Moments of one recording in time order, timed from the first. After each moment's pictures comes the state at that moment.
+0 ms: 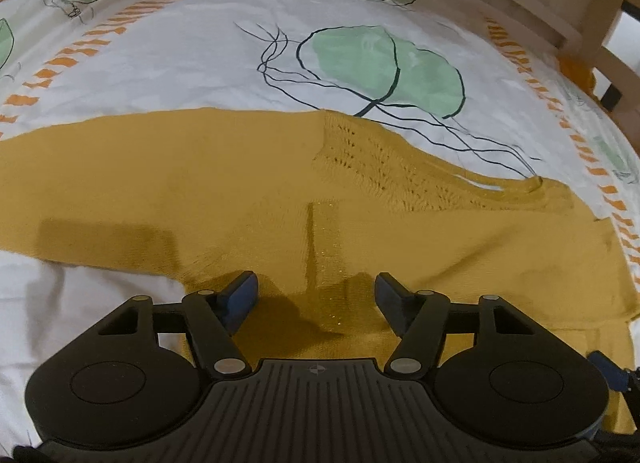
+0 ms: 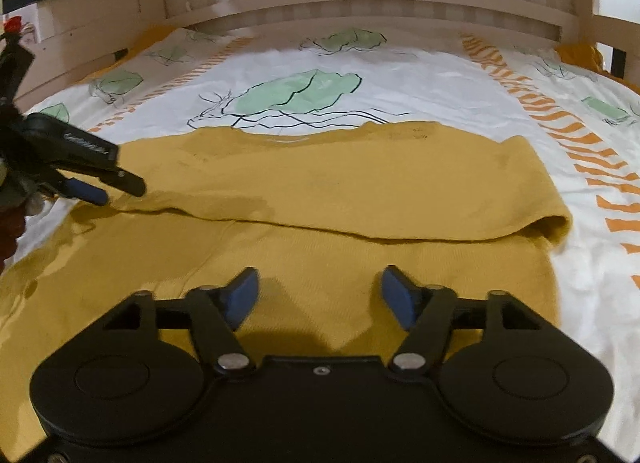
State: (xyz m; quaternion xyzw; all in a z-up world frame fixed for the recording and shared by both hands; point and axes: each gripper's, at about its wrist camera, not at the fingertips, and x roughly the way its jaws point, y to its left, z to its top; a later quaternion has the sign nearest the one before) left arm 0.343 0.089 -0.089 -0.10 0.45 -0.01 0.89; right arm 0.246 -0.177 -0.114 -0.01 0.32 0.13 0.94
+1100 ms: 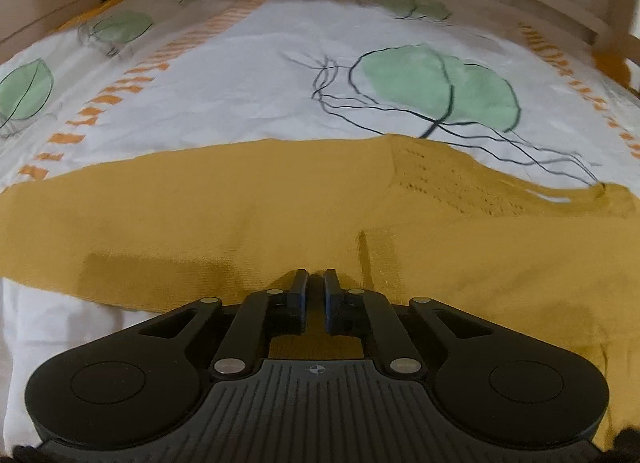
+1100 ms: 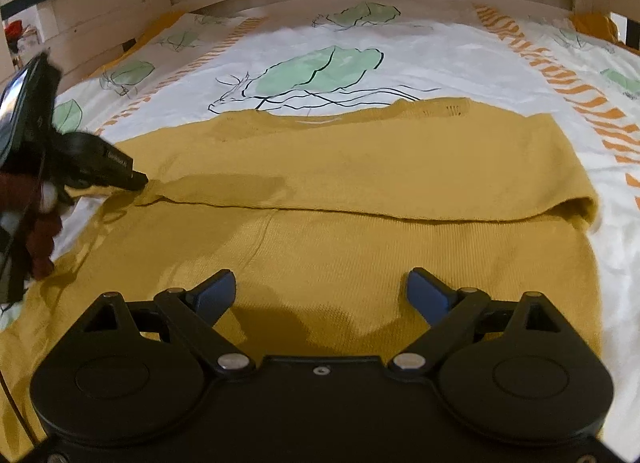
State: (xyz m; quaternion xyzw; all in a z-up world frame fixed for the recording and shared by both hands) left arm 0.346 0.110 -0.098 -0.03 0.41 0.06 0.91; right arm 0.251 -0.165 -0.110 0.04 0.37 0.15 0.92
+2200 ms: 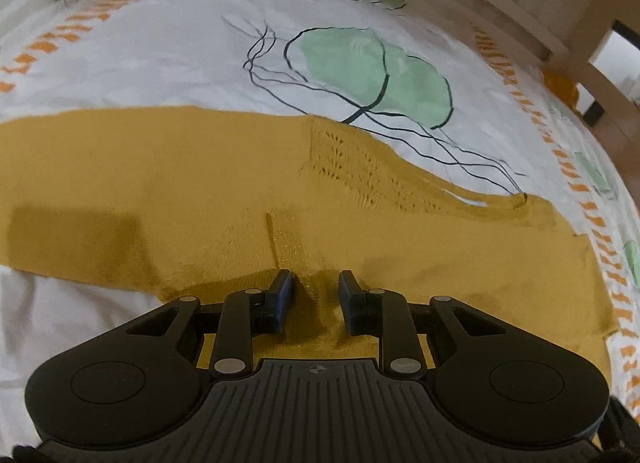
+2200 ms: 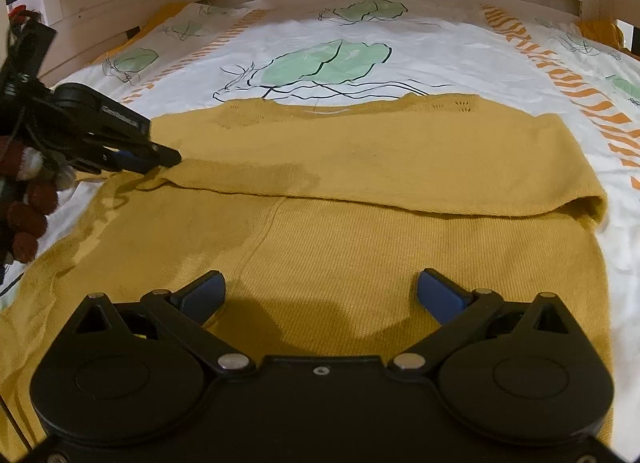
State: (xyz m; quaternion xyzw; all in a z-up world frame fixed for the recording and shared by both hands) left arm 0.361 0.101 -0.095 -0.14 0.44 -0.04 0.88; right arm 0.249 -0.153 -0.116 0.01 0.37 0.15 0.92
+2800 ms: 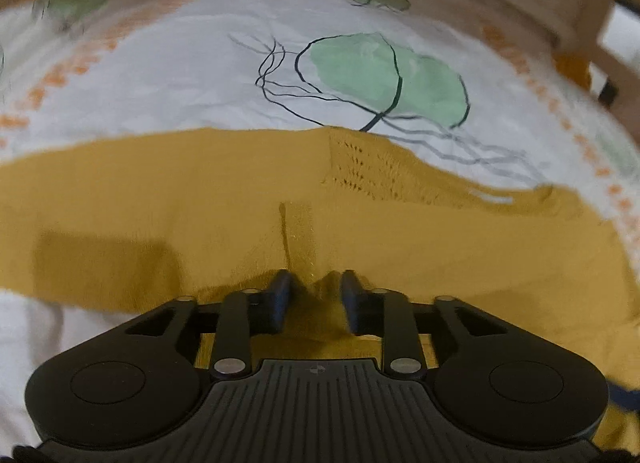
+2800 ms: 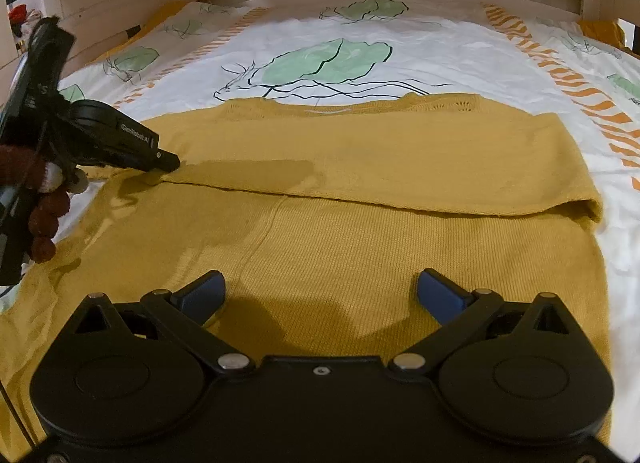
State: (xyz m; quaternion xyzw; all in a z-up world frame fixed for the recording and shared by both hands) left arm 0.358 0.111 -0.092 -0.11 0.43 -0.02 0.89; right arm 0.251 -0.155 -0.113 0.01 0.37 0.15 0.92
